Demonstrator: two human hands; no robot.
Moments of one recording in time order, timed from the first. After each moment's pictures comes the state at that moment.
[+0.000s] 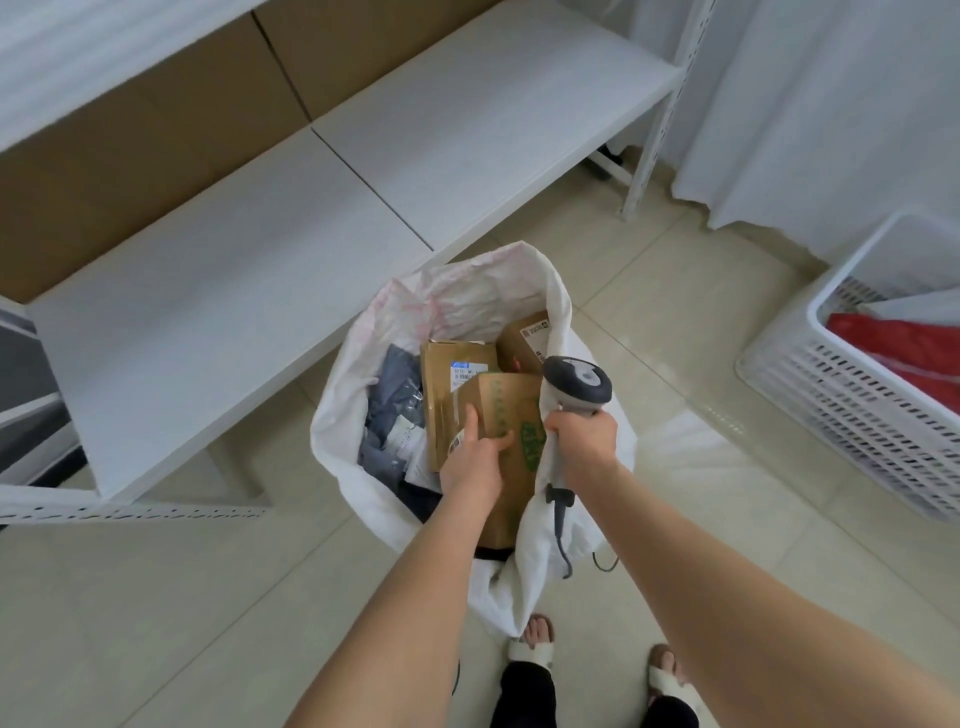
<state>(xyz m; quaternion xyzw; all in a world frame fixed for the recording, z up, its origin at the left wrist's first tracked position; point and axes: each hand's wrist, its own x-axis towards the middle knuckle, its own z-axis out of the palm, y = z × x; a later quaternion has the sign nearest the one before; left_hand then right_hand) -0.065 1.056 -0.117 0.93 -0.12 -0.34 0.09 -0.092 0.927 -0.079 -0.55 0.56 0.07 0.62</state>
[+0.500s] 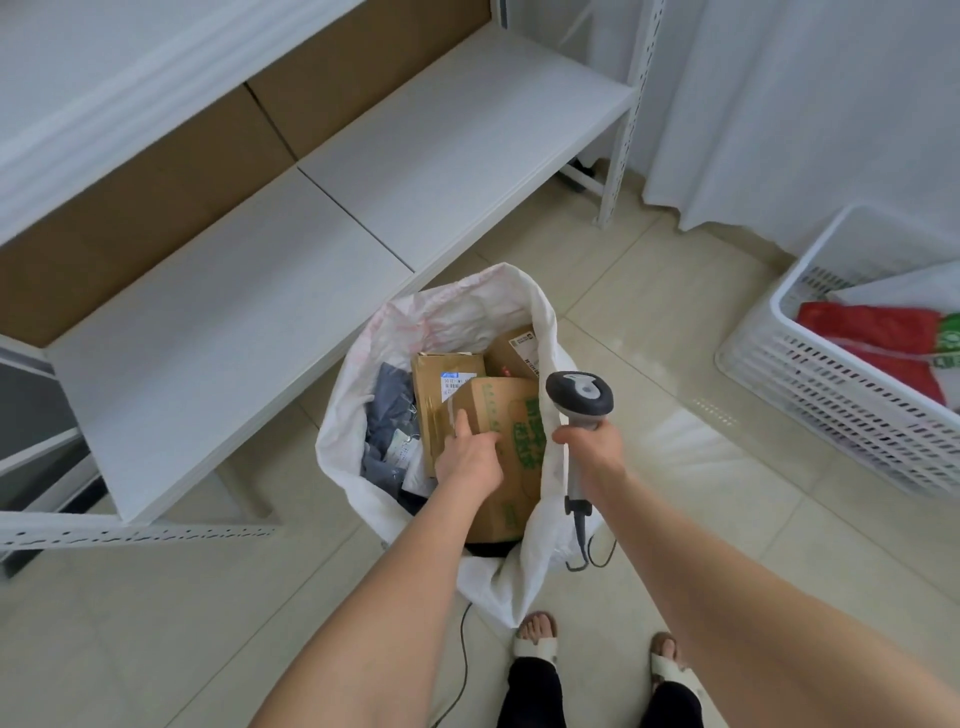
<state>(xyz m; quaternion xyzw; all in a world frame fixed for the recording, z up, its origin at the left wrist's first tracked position) -0.076 1.027 -0.067 0.93 -0.13 -0.35 0.03 -0.137 0.894 -0.054 -0.56 0.52 0.07 0.64</state>
